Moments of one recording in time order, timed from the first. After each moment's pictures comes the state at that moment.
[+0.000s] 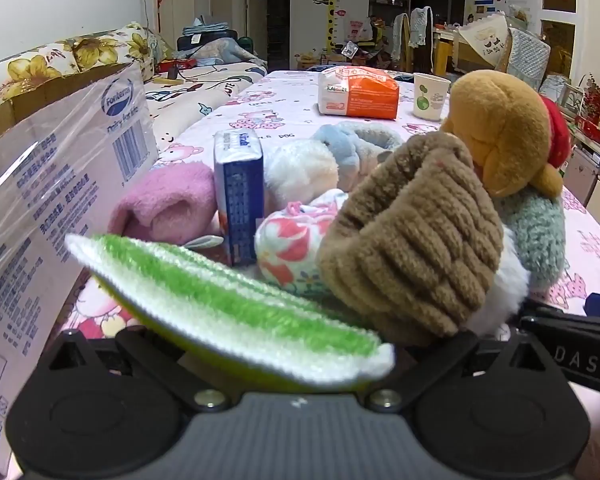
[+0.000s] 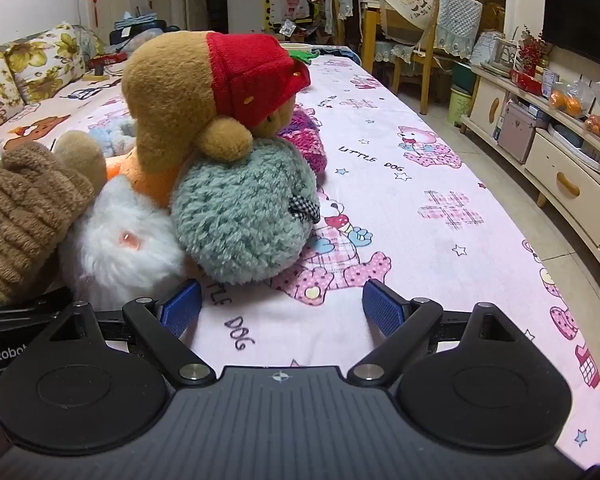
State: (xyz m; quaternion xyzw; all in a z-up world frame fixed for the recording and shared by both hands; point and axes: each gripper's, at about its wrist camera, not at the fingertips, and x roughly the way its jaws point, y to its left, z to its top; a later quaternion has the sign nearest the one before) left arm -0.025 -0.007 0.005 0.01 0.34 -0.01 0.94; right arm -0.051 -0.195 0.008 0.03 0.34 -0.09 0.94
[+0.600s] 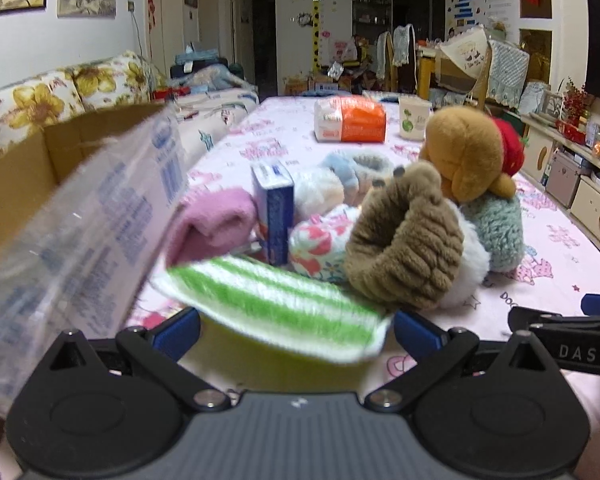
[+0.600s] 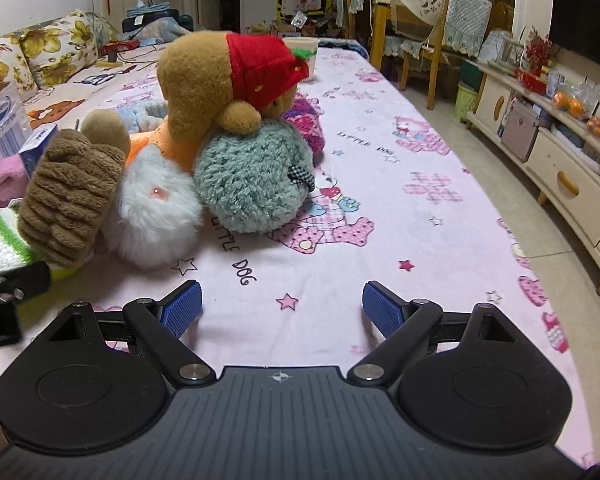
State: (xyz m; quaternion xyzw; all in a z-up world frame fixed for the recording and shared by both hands) left arm -0.068 0.028 0.032 0.02 0.30 -0.03 0.95; right arm -0.094 -0.190 0.015 0.02 0.34 -0.08 0.94
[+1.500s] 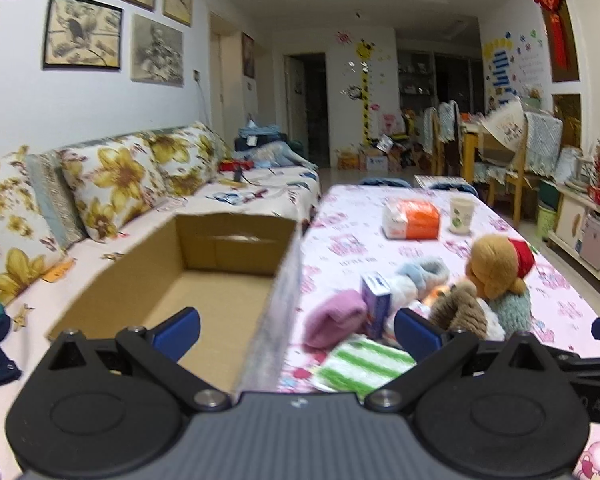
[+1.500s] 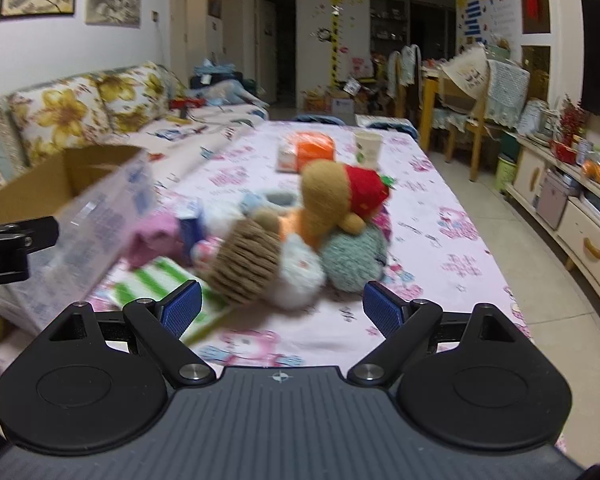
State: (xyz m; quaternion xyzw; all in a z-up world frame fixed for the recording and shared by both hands) left arm -0.150 0.092 0.120 0.02 0.19 0.05 0.98; right arm -0.173 -0.119 0.096 0.00 0.25 0.02 0.97
